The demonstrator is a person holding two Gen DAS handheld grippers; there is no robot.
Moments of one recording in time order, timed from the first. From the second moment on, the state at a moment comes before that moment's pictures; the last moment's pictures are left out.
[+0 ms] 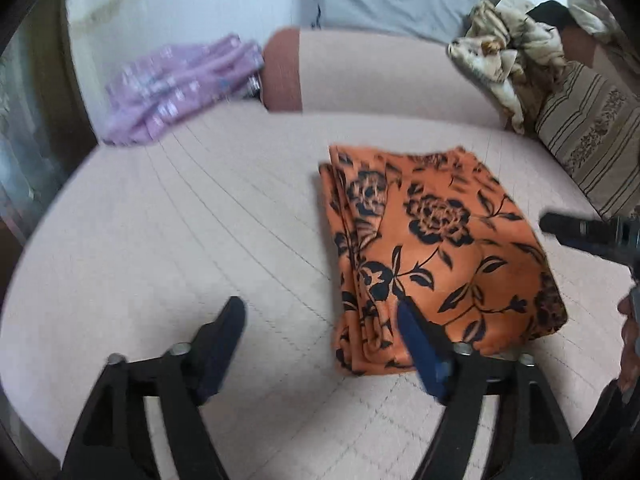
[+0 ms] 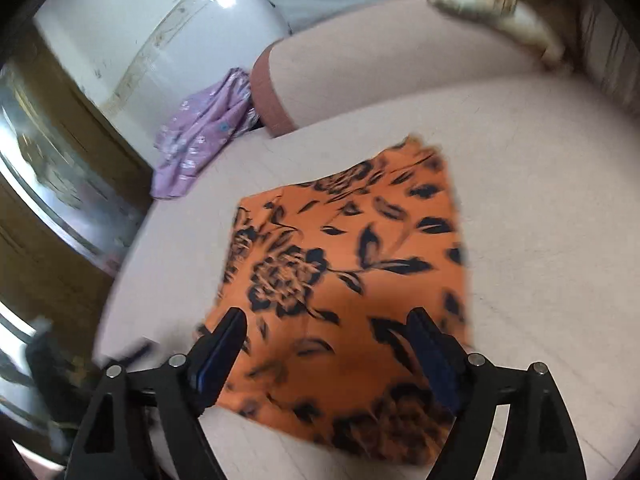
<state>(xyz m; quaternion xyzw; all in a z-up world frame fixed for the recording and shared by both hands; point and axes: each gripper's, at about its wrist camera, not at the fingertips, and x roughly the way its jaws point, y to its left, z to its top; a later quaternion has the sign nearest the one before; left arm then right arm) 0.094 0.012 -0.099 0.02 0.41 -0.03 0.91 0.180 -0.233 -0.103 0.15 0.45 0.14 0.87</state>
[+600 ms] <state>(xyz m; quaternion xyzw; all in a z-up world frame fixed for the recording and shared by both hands) 0.035 -0.027 -0.036 0.04 0.37 -0.03 0.93 0.066 -0.230 -0.081 0.00 0.44 0.04 0.90</state>
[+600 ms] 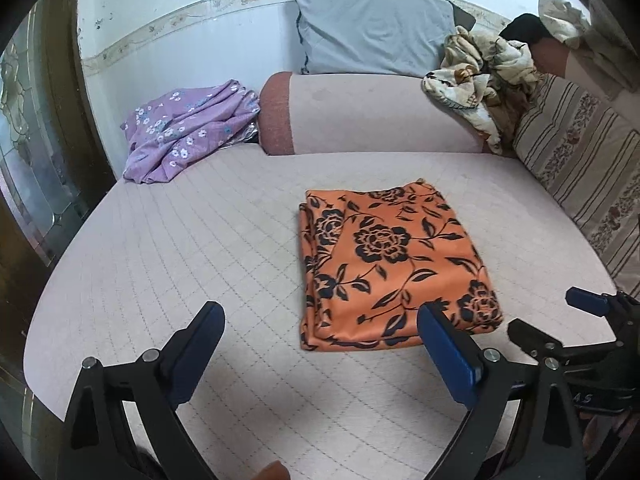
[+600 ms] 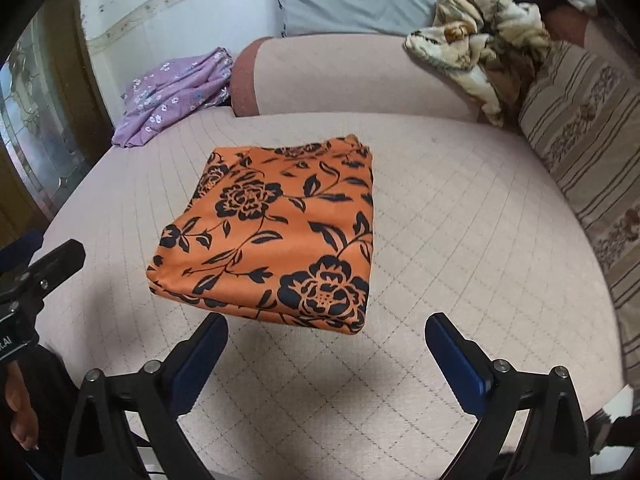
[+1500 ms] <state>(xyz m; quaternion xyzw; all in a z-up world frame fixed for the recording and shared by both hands) 0.062 -0.034 -0.047 0.04 0.40 0.00 0.91 0.078 -0.212 -0.064 -0.03 0.40 0.04 0.91</state>
